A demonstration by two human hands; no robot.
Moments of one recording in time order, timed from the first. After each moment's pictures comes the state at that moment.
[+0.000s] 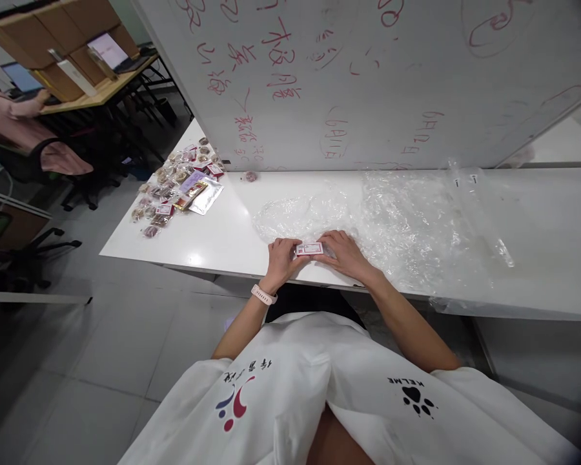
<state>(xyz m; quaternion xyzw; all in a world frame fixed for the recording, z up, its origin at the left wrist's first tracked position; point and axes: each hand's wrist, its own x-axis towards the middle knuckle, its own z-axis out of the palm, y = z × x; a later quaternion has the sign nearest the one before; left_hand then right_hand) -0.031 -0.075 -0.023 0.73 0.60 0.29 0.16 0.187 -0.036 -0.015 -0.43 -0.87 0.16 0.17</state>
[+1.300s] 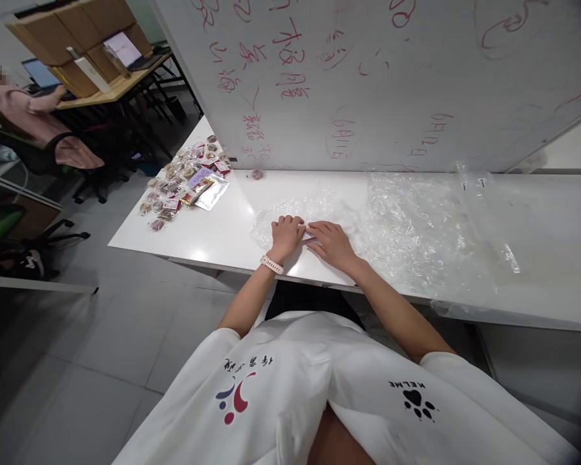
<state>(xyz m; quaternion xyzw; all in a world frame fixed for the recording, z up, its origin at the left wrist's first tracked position) -0.023 -0.018 0.005 0.72 0.67 0.16 0.10 0.153 -0.015 -0.019 -0.37 -0.89 0.06 0.26</state>
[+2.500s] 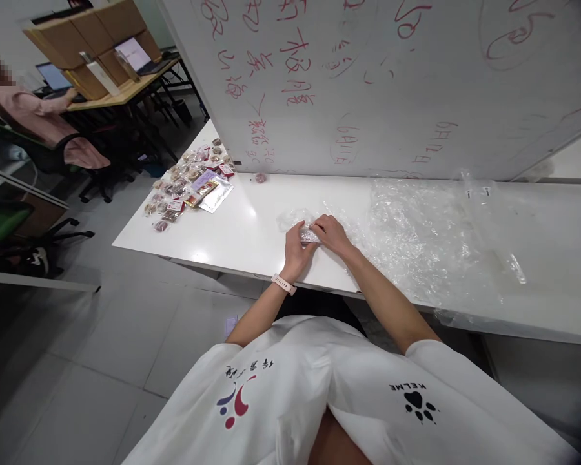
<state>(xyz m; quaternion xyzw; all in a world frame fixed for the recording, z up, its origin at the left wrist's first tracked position) 0.004 -0.047 -0.029 0.56 0.60 0.49 0.29 0.133 0.033 -0.022 -0.48 -0.81 0.24 0.24</state>
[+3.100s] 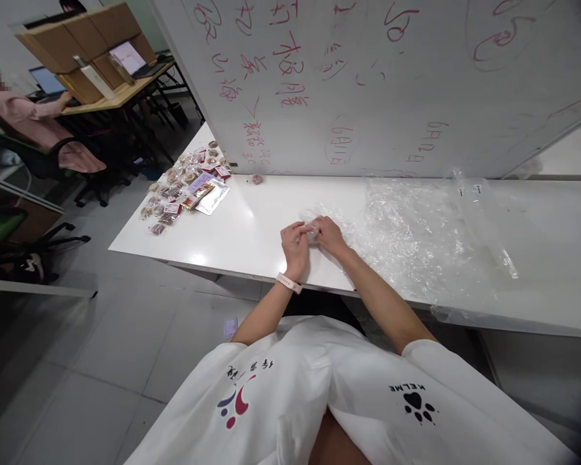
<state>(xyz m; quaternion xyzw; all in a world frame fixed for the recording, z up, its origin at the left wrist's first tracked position) 0.016 -0.035 -0.026 0.52 0.61 0.57 0.19 0.133 0.034 -0.033 -0.47 -0.82 0.23 0.24</state>
